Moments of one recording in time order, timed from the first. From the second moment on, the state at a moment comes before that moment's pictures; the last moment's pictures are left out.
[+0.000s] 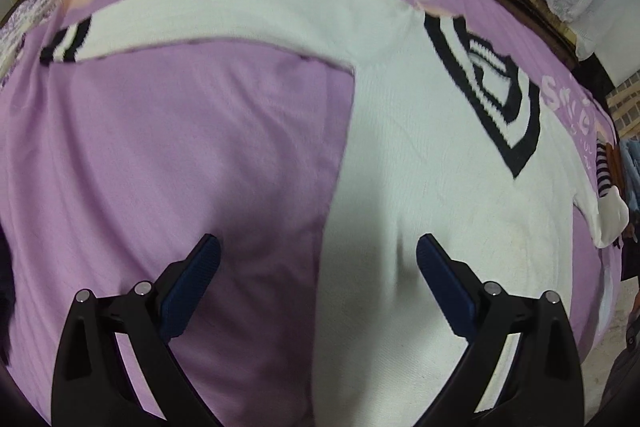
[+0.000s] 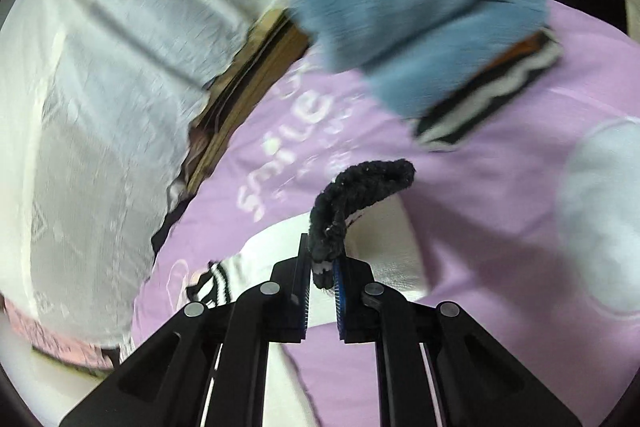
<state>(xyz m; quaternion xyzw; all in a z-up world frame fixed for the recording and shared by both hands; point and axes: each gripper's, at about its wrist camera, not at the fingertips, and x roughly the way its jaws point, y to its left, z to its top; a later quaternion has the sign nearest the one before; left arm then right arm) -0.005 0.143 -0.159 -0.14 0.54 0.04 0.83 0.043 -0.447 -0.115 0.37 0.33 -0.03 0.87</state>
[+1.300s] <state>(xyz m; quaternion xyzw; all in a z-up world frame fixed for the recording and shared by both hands) -0.004 0.212 -0.183 -0.16 0.49 0.10 0.85 0.171 -0.109 -0.091 0.18 0.43 0.18 0.86</state>
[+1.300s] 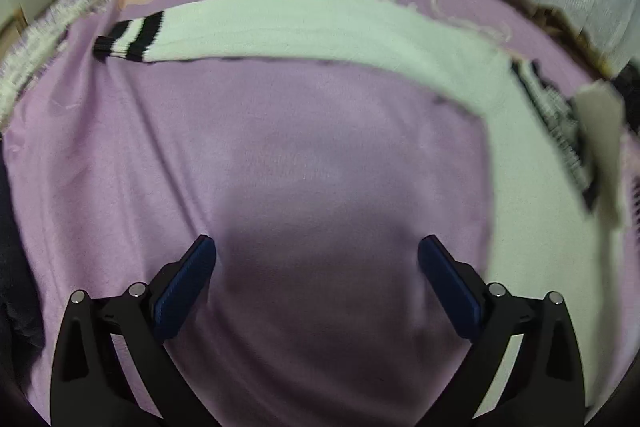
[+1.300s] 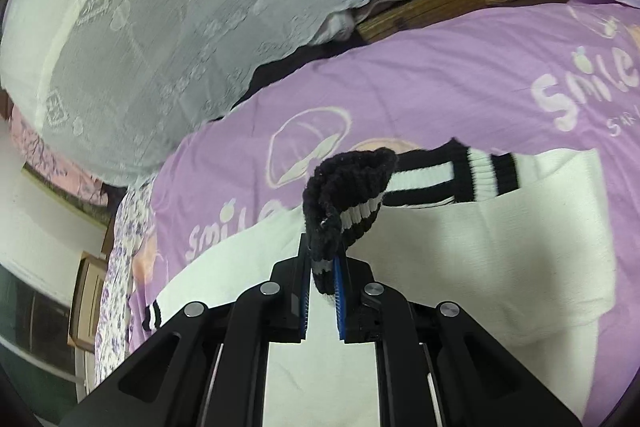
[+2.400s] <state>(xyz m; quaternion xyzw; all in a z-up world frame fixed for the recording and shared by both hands) 0.146 0.094 -0.166 -0.24 0.52 -0.08 0.82 0.139 -0.267 -0.166 0.24 0.47 0.14 0.84</state>
